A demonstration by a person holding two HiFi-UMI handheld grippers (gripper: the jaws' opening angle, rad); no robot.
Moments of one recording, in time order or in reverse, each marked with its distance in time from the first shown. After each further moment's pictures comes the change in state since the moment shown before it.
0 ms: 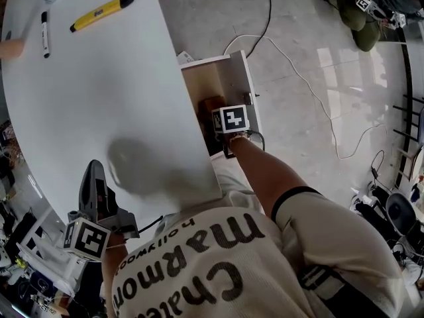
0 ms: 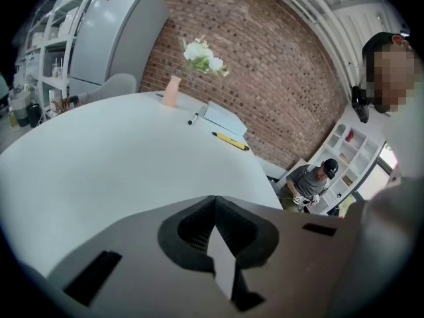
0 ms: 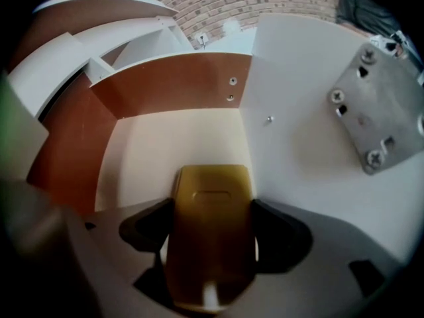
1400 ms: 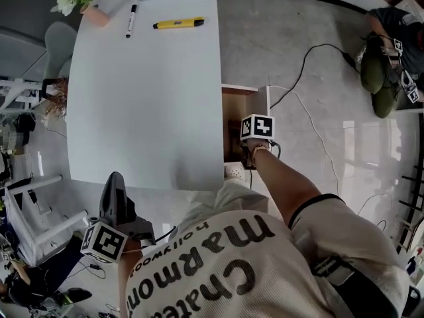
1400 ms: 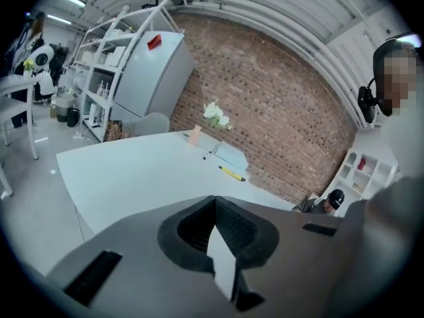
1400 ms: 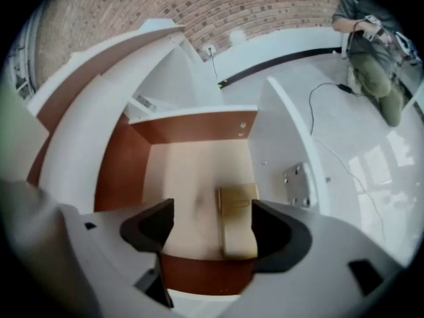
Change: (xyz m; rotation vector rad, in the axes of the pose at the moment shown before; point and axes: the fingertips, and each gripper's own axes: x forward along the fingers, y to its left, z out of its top) left arm -0.172 -0.028 -0.022 -0.134 -0.311 0.137; right arm -0.084 0.026 0.016 0.013 -0.008 0.079
